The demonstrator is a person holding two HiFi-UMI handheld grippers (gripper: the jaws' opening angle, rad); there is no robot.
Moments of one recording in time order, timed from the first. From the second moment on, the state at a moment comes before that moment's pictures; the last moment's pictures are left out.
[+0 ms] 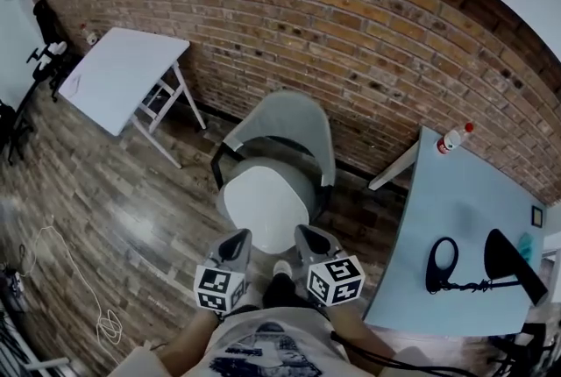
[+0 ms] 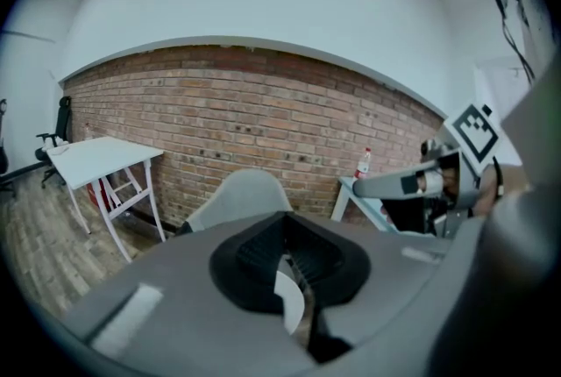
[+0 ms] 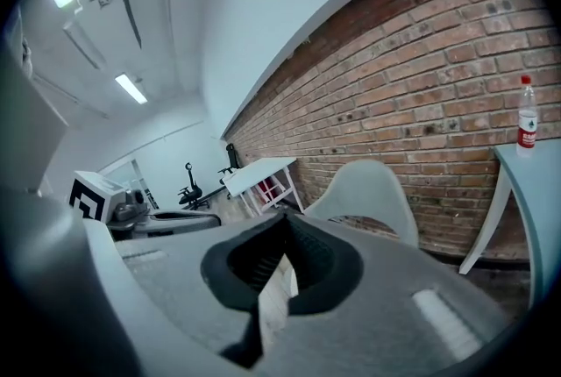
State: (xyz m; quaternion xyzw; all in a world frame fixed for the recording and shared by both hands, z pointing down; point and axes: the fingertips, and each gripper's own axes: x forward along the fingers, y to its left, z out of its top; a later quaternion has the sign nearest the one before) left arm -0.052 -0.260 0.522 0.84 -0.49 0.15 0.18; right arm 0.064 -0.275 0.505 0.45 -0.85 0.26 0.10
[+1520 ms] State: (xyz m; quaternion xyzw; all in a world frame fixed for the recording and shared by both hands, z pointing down) left arm -0.151 -0.364 0.869 0.73 -0.56 0.18 0.36; right arm 0.022 -0.461 0.827 0.44 -0.83 0.29 0.20
